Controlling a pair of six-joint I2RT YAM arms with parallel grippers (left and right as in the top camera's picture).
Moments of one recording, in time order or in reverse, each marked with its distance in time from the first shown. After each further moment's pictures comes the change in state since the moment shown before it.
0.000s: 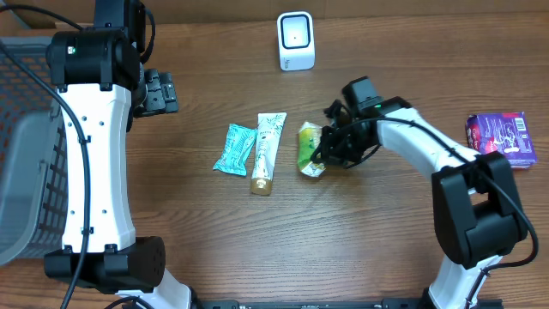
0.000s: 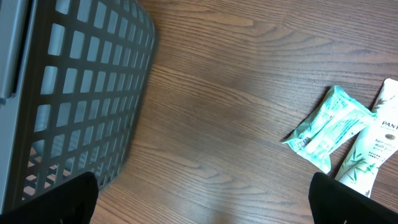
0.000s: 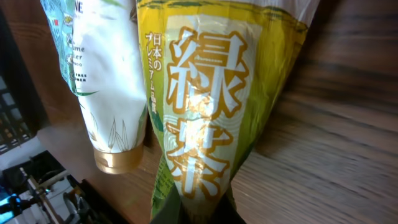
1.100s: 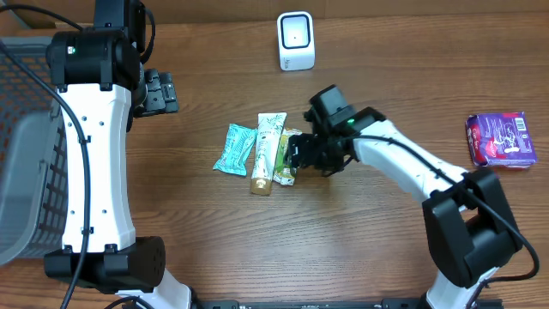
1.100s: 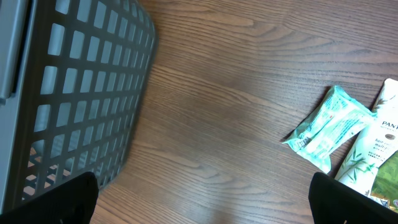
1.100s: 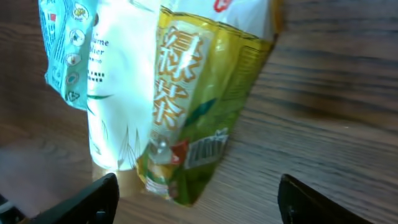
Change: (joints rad) left arm 0.000 0.000 0.000 0.000 0.000 0.000; right arm 0.214 -0.061 0.000 0.064 0.286 0.185
